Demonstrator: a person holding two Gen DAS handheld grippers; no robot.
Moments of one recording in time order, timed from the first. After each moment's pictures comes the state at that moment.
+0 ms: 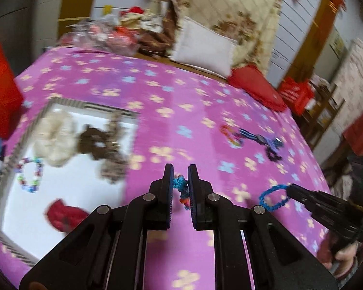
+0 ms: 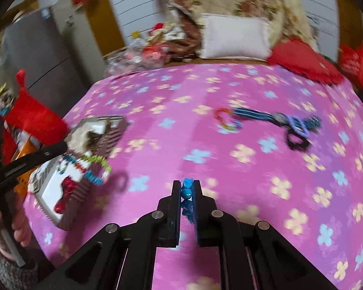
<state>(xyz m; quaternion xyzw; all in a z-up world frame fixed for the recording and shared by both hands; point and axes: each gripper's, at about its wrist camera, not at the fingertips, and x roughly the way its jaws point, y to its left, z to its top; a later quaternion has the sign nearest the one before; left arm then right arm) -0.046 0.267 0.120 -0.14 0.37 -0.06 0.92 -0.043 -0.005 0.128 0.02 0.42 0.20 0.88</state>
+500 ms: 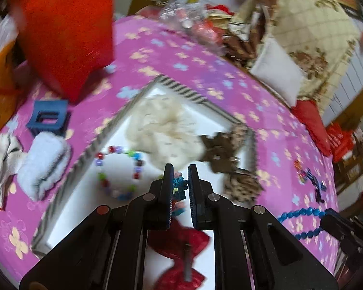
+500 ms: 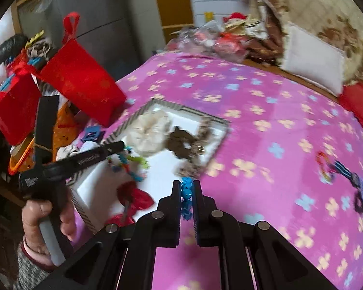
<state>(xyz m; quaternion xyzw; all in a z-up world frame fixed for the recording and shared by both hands) -0.041 0.433 0.063 -0.25 0.40 0.08 0.88 -0.035 0.215 0.149 -0.08 0.44 0.32 0.84</state>
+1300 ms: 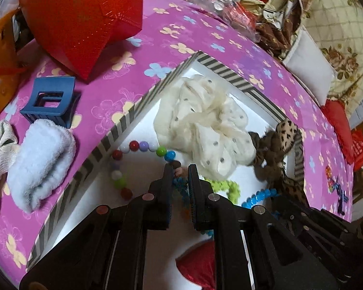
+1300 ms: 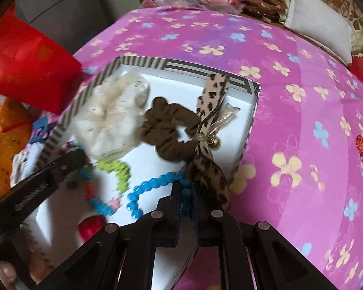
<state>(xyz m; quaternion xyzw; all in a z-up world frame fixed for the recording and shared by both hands) -0.006 0.454 0.019 -0.26 0.46 0.14 0.84 0.052 0.286 0.040 -0.09 0.54 0.24 0.80</state>
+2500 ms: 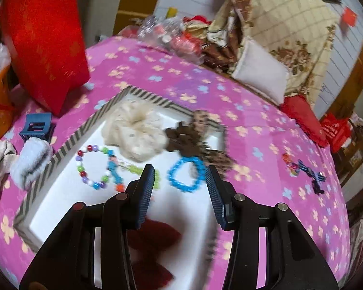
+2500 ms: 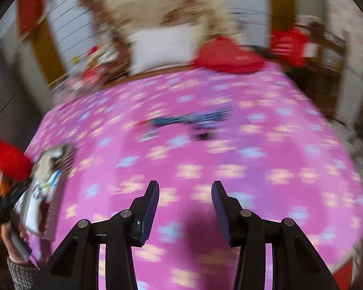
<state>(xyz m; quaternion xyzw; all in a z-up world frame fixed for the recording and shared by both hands) -0.058 0.353 0.087 -0.19 0.35 0.06 0.92 -0.112 -0.153 0.197 0.07 0.42 -0.02 0.90</state>
